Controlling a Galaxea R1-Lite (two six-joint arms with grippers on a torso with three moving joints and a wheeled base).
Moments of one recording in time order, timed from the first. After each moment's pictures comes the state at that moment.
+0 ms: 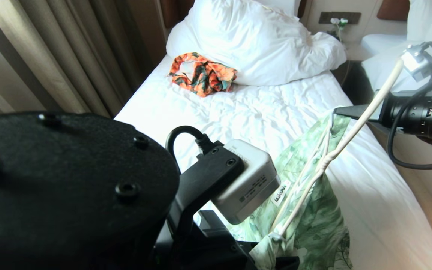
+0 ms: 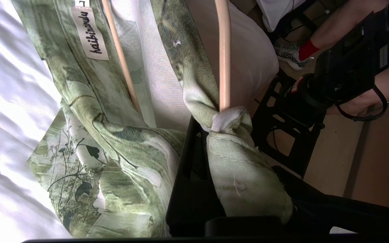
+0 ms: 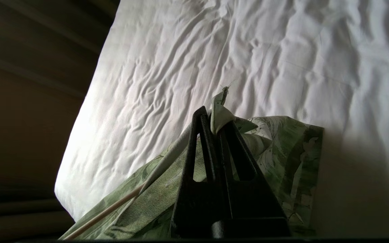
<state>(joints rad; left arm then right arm) -1.32 1.46 -1.04 0.05 0.16 -0.24 0.16 1.53 -1.16 -0.17 0.40 0.40</state>
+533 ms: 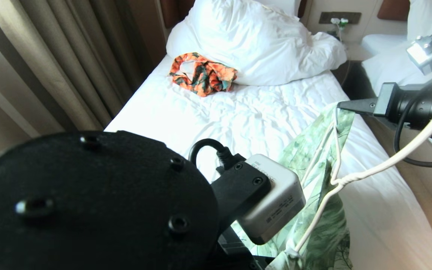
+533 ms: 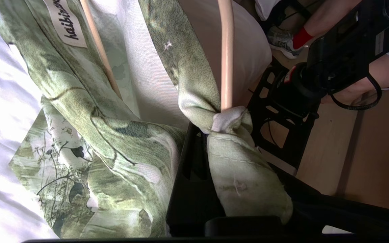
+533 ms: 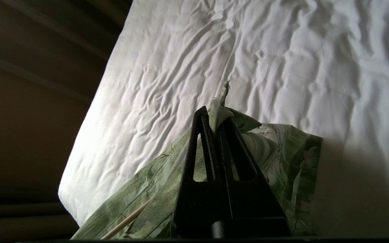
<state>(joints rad) -1.34 1.50 -1.05 0.05 0.14 -0.24 0.17 1.50 -1.17 -0.17 0.40 0.40</state>
